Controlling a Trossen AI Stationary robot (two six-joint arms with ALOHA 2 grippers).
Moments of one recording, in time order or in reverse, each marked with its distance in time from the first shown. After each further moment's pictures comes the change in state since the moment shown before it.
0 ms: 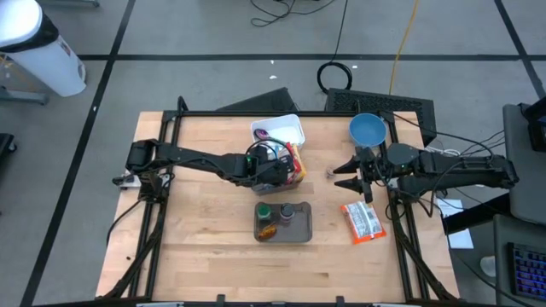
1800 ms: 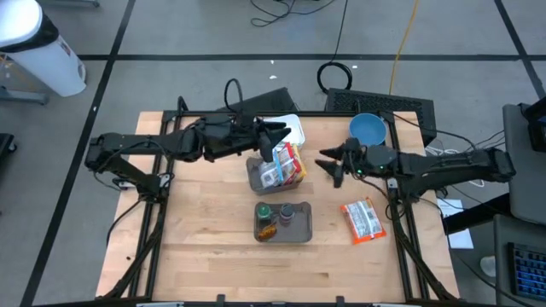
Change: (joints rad) left arm 0.053 -0.380 0.001 0.546 0.182 1.138; right arm -0.001 0.267 -0.001 0.306 0.394 0.079
